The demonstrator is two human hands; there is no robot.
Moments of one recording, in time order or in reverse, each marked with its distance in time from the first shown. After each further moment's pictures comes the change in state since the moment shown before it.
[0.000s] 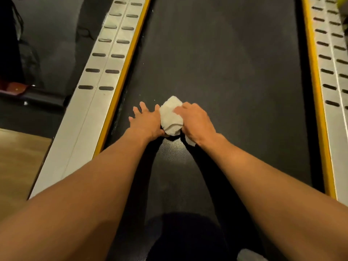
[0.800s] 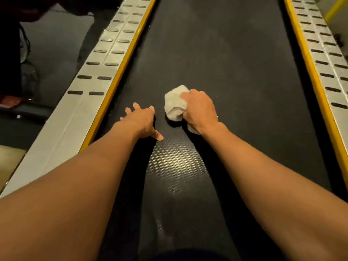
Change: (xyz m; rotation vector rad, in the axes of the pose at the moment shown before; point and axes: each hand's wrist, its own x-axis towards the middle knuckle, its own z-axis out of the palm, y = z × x) left_hand 0.031 0.004 -0.002 0.095 0.045 -0.015; right_hand 0.034 0.036 0.001 -0.092 0.163 0.109
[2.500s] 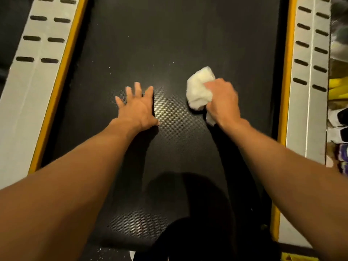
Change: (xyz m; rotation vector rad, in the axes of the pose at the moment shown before) left_hand -0.054 0.106 0.014 -0.098 -0.015 0.016; right_hand -0.078 0.130 -0.060 0.022 -0.165 0.224
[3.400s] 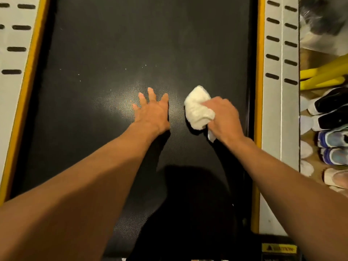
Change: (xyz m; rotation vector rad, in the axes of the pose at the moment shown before) left_hand 0.004 0.094 0.010 0.045 -0.070 0.115; right_hand -0.052 0.063 -0.012 0.109 -0.014 -0.002
